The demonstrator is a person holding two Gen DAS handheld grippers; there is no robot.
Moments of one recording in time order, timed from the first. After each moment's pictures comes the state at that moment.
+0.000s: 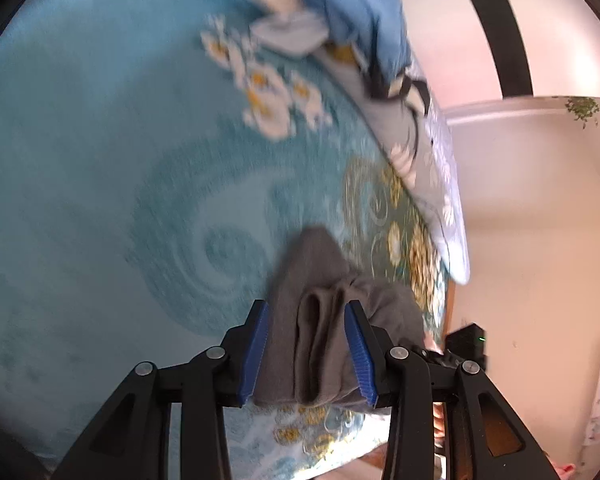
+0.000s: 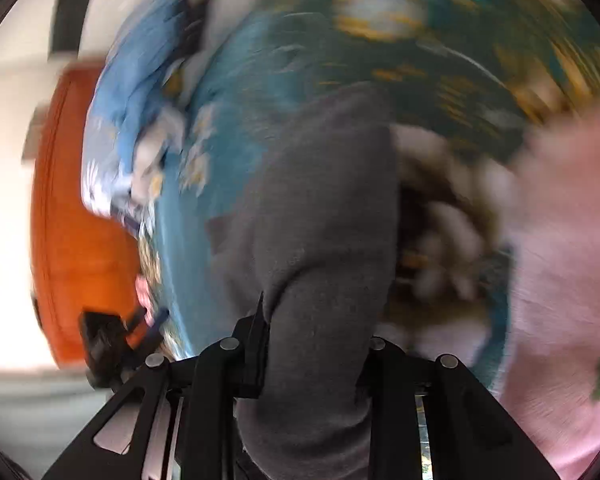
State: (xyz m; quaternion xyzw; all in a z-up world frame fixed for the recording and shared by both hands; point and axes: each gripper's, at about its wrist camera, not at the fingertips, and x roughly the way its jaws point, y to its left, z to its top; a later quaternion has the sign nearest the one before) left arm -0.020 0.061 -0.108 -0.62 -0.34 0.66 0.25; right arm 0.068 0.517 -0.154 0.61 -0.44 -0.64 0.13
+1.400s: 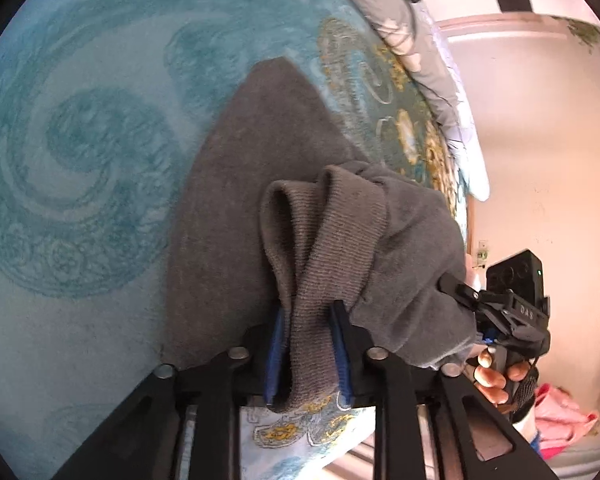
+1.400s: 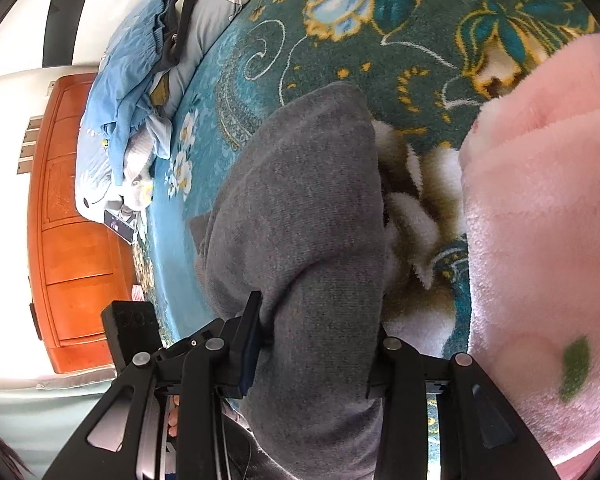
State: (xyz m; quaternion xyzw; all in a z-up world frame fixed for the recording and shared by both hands) left arm 0.029 0.172 -0.163 -0.69 -0.26 0.61 0.31; right arm 0.070 0.512 -0.145 0.62 -0.41 -0.66 0.12
